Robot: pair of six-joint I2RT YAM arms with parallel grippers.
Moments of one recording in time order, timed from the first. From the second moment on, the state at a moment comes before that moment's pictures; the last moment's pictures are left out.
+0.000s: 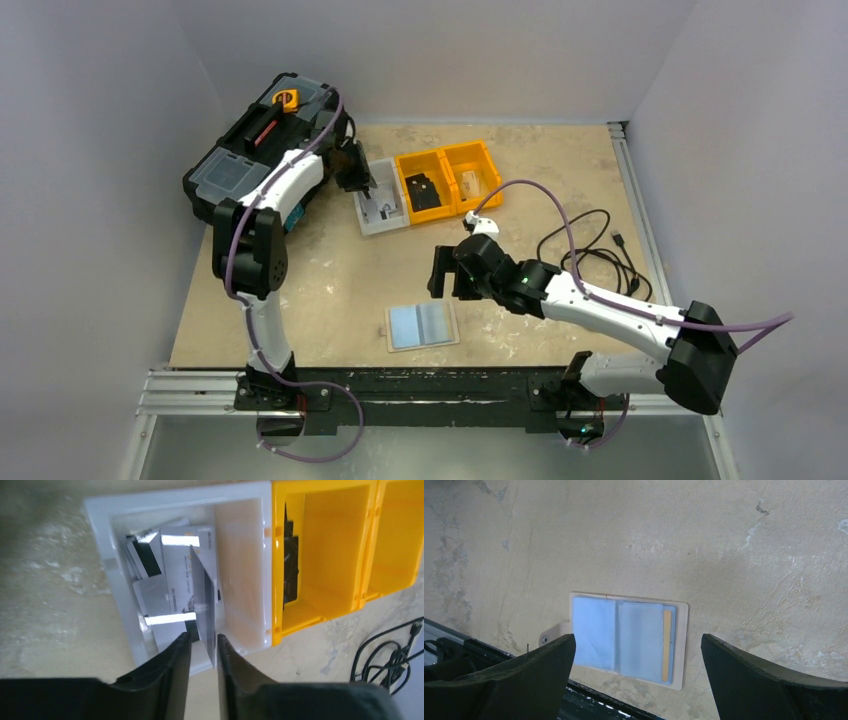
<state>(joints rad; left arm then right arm) -0.21 1.96 1.64 -0.60 0.16 -0.55 0.95 1.22 0.85 -0.43 0.24 0.83</state>
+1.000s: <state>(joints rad) -0.55 1.51 1.28 -0.69 0.13 -0.51 0.85 1.11 0.71 -0.41 0.28 0.89</state>
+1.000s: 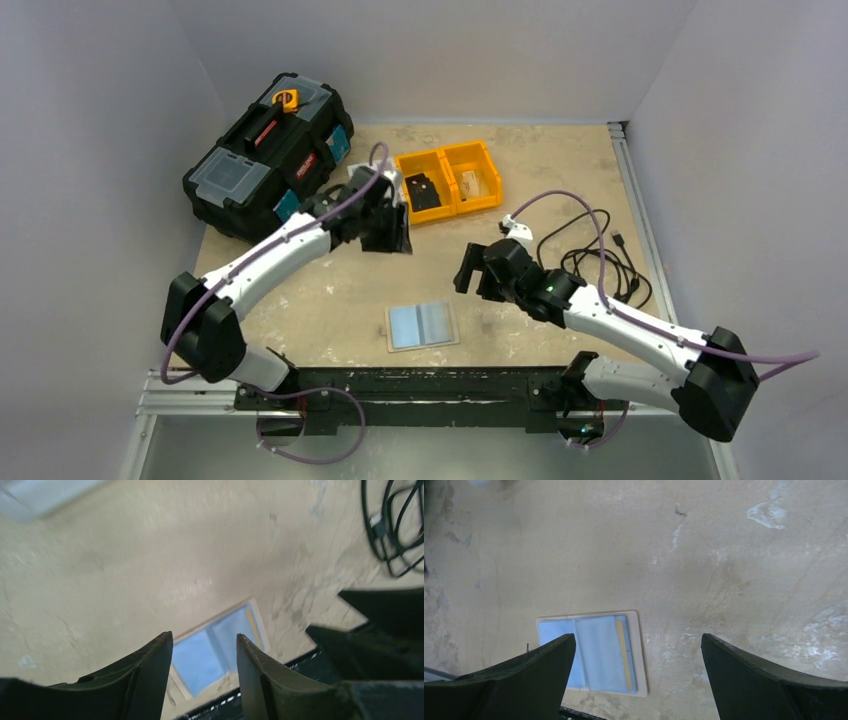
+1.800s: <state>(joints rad) -1.15 1.69 1.09 -0.59 -0.10 -0.69 0.79 0.93 0.62 -0.48 0.32 0.95</state>
